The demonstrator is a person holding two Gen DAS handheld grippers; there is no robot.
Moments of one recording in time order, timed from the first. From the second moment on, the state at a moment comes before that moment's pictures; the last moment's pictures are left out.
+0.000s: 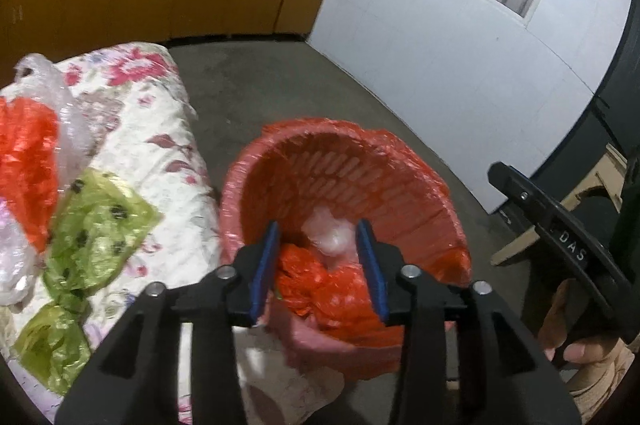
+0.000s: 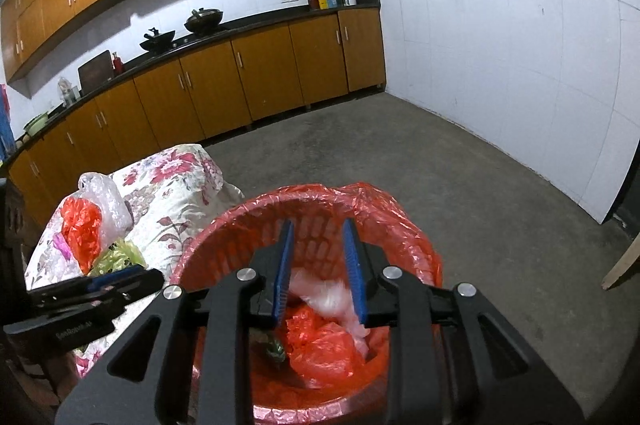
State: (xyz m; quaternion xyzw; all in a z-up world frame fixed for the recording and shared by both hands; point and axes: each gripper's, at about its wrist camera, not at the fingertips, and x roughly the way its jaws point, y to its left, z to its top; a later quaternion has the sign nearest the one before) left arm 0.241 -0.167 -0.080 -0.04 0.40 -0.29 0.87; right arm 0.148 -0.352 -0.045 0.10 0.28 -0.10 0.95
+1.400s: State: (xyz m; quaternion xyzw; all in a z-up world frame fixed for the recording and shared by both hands) left arm 0.193 0.151 -0.082 -0.08 0.31 0.09 0.94; right arm 0.228 -0.076 -0.105 0.00 0.38 0.11 0.92
